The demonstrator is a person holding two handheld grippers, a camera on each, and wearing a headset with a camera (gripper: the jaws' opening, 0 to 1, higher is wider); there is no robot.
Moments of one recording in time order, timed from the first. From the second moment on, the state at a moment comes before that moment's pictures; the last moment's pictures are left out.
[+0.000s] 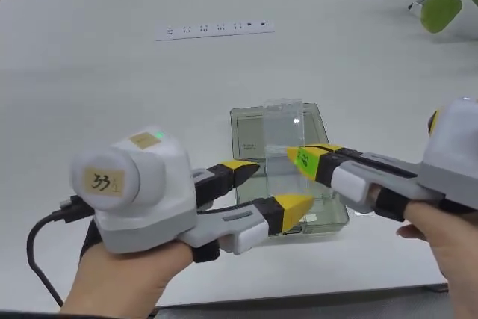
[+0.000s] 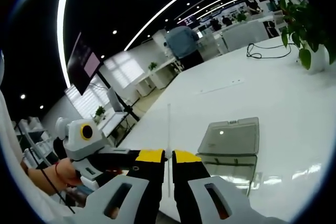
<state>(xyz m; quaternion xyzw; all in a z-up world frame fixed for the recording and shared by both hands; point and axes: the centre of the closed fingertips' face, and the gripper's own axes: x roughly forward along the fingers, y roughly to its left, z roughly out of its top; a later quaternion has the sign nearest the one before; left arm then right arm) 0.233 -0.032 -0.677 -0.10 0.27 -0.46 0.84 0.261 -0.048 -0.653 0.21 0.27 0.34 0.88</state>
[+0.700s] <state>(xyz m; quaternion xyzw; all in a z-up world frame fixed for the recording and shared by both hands) 0.226 0.009 -0.694 -0.01 0.22 -0.51 0.83 0.282 -0.090 -0.696 0.16 0.37 0.24 0.88</state>
